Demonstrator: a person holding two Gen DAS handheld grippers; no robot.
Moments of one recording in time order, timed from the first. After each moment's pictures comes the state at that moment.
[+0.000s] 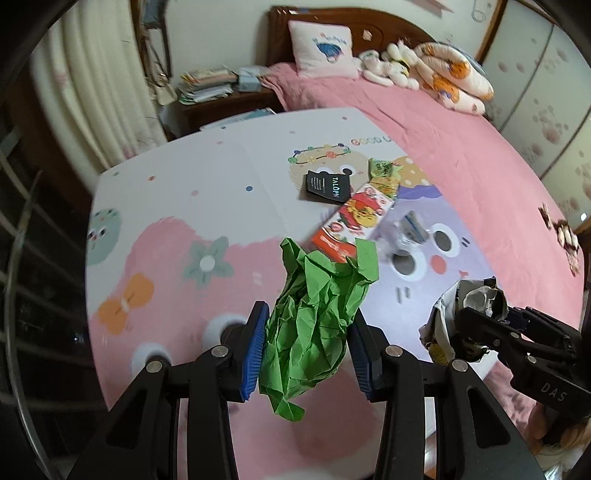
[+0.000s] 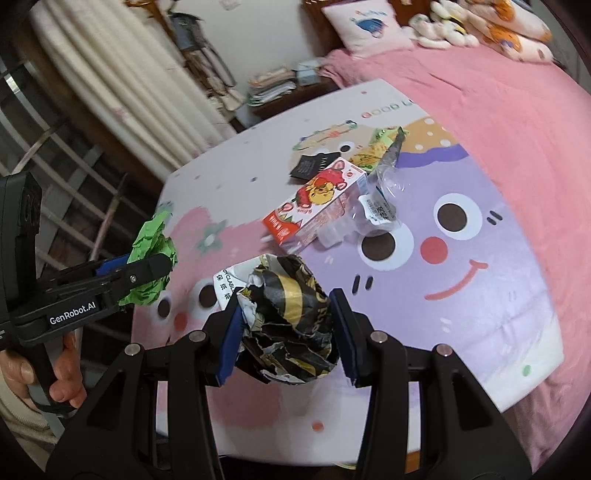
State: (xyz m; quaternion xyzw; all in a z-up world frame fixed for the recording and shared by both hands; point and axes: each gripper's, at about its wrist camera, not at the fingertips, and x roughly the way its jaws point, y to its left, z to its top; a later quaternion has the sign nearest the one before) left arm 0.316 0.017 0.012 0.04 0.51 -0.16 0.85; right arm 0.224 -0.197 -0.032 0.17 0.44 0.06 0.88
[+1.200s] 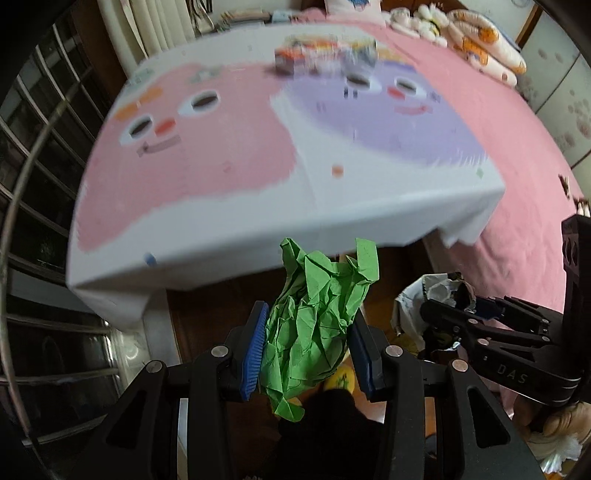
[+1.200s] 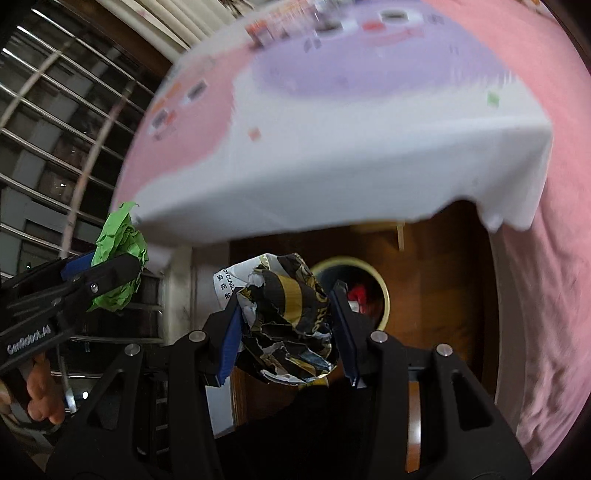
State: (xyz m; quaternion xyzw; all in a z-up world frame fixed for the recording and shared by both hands) left arm 0.004 -0.046 -0.093 0.02 0.60 -0.09 0.80; right arm -0.013 -0.235 -0.168 0.14 0.57 0.13 0.80
